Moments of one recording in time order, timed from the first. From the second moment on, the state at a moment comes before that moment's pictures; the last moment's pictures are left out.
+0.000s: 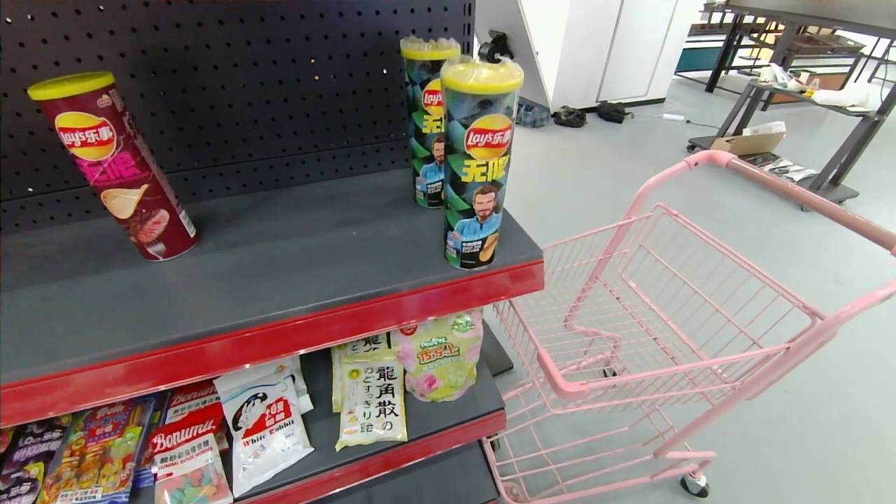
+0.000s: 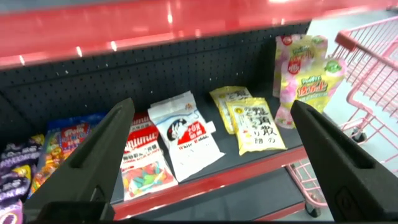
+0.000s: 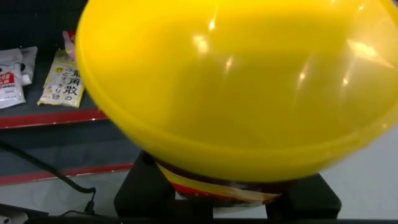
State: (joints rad) left arm 0.00 0.00 0.00 0.00 0.00 0.00; right arm 0.21 0.29 -0.64 0.51 -0.09 -0.10
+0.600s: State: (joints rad) left arm 0.00 0.00 0.00 0.00 0.00 0.00; right arm 0.21 0.33 -0.63 0.50 -0.09 -0.10
